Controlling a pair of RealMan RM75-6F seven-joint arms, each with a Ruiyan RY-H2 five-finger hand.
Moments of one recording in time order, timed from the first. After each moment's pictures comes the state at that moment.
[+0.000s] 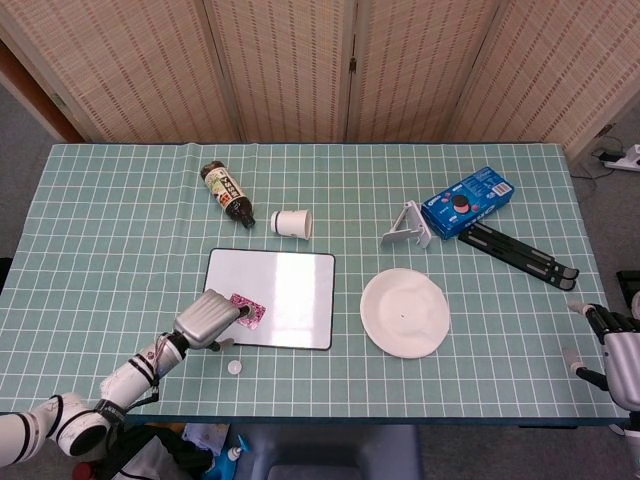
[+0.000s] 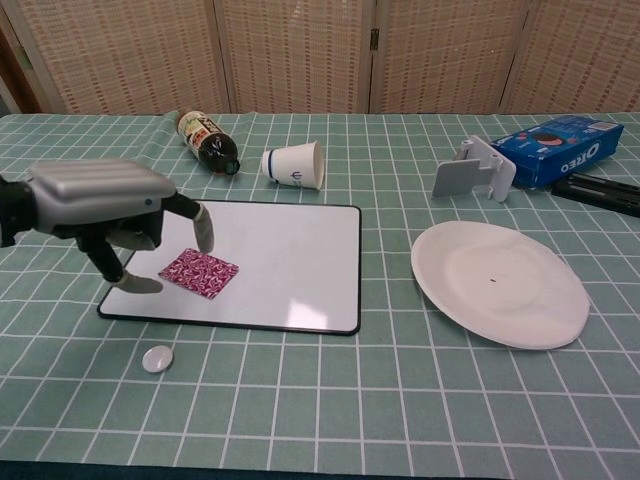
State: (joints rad) left arm -0.79 -1.30 0.02 -1.60 1.47 0.90 0.17; right arm 0.00 -1.05 0.06 -1.64 -1.52 1.56 -0.05
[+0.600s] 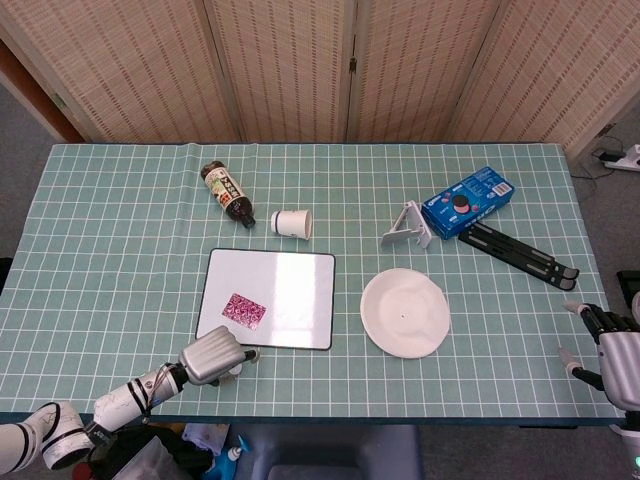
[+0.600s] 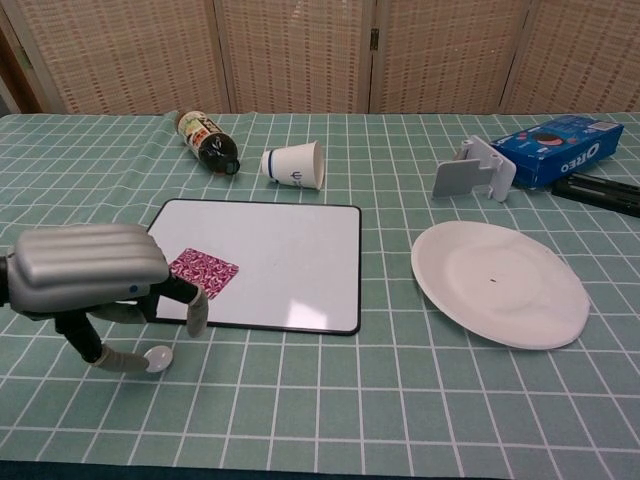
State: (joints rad) left arm -0.76 -1.37 0.15 -1.46 1.78 0.99 0.05; right arm 0.01 -1.05 0.06 -1.66 -1.53 1.56 -0.06
